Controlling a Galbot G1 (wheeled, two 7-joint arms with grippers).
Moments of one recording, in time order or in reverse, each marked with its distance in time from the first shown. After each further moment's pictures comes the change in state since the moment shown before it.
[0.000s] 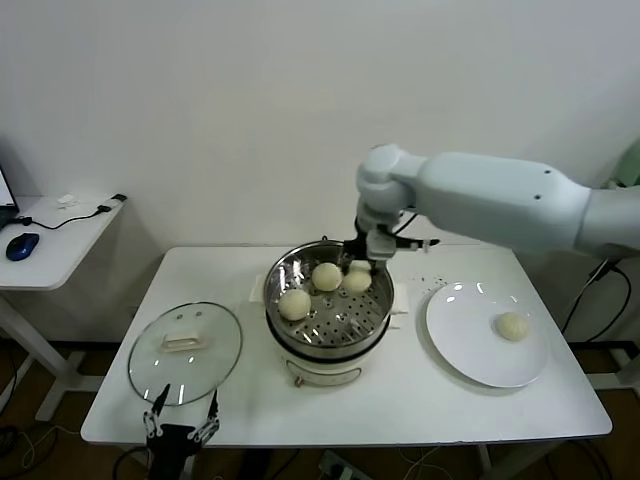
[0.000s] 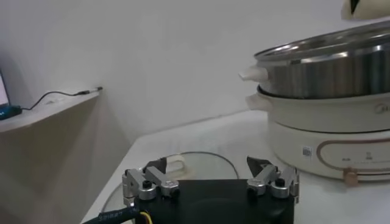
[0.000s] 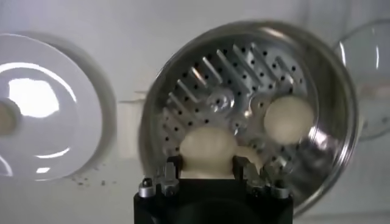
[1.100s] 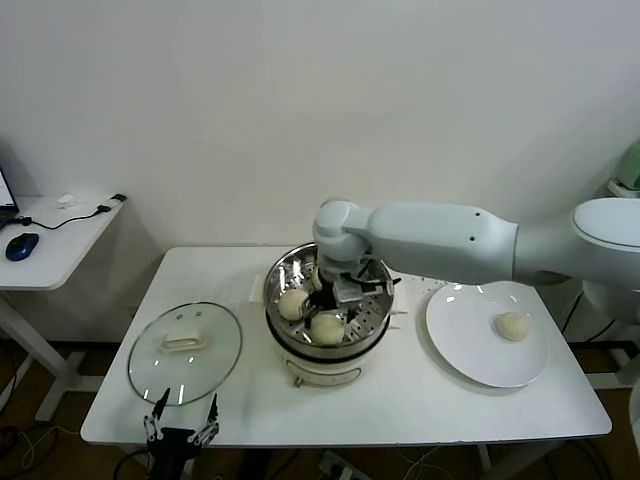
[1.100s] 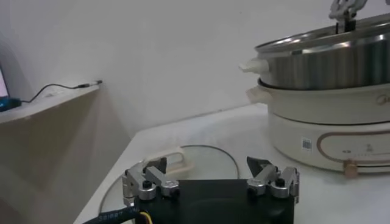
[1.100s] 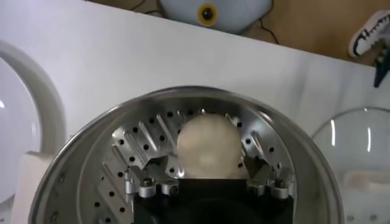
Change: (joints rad) left arm -0.003 -0.002 -0.001 0.023 -0.005 -0.008 -0.001; right arm -0.084 0.055 0.018 -0.024 -0.008 0.032 0.031
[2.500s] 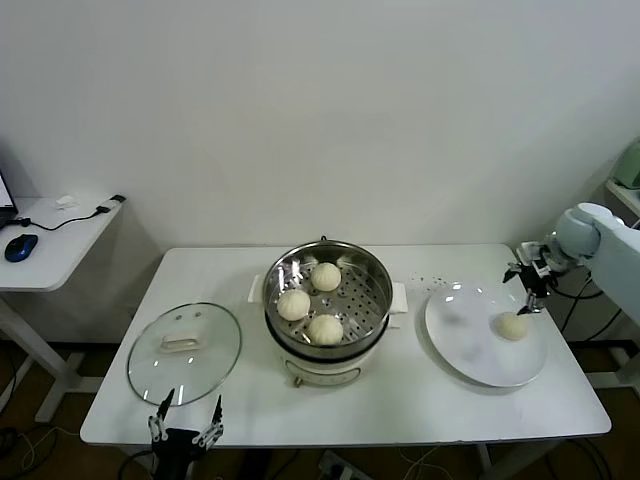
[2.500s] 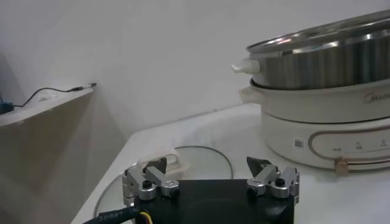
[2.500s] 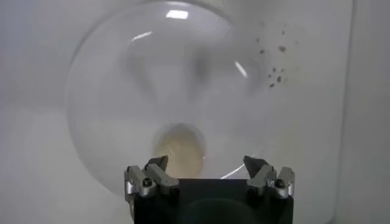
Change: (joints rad) left arm 0.005 -0.012 0.011 -0.003 0.036 0.006 0.004; right arm -0.466 -0.528 0.559 -0.535 0.066 -0.549 -0.091
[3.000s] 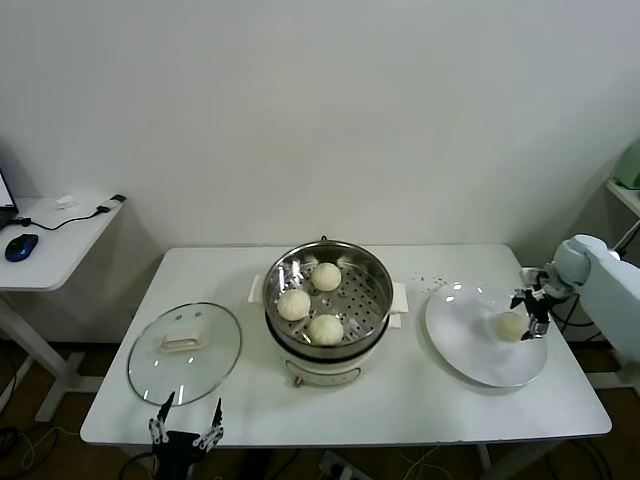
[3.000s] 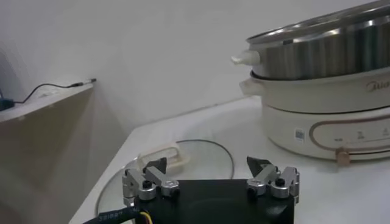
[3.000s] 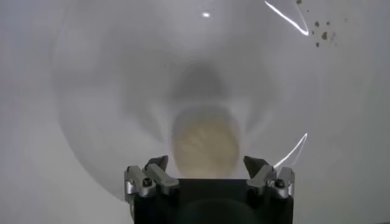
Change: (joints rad) left arm -0.007 -0.007 -0.001 0.017 0.019 0.002 -0.002; right arm -0.141 0.118 0.216 -0.205 -0.138 0.032 -0.003
